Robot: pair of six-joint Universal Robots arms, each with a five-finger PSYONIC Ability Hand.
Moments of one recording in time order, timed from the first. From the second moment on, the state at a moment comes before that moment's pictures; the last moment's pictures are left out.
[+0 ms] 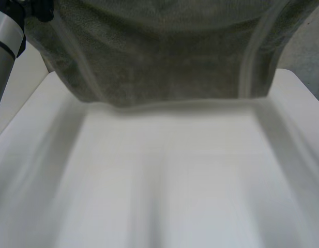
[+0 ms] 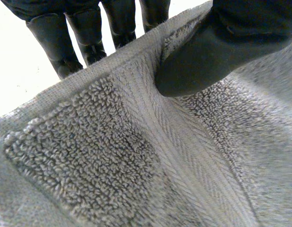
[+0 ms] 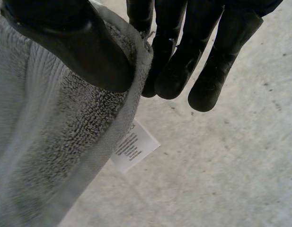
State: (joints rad) left arm 4.48 -1.81 -1.17 3.41 -1.42 3.33; right arm 1.59 -1.35 1.03 -0.06 1.17 2.85; left_hand 1.45 1.50 1.54 1.52 1.53; right_hand 1.32 1.34 1.33 1.33 1.18
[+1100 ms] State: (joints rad) left arm 4.55 -2.03 -1.58 3.42 -1.14 3.45; right arm 1.53 -1.16 1.34 0.13 1.04 2.54; left_hand 1.45 1.50 1.55 1.52 1.53; right_hand 1.32 1.34 1.33 1.34 1.18
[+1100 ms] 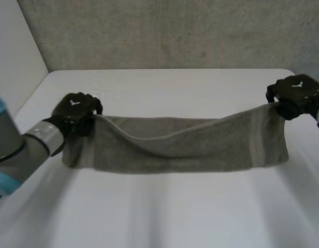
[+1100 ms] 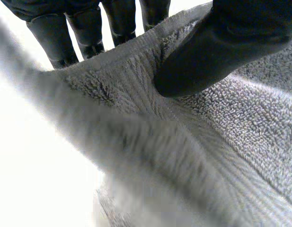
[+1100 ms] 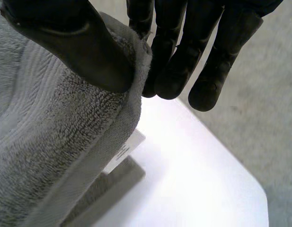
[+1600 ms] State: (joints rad) left arm 4.49 -2.49 -1.00 3.29 -1.26 3.51; right arm 1.61 -0.67 0.90 0.14 1.32 2.54; left_hand 1.20 1.20 1.21 1.19 1.20; right_hand 0.85 0.85 0.86 0.88 0.69
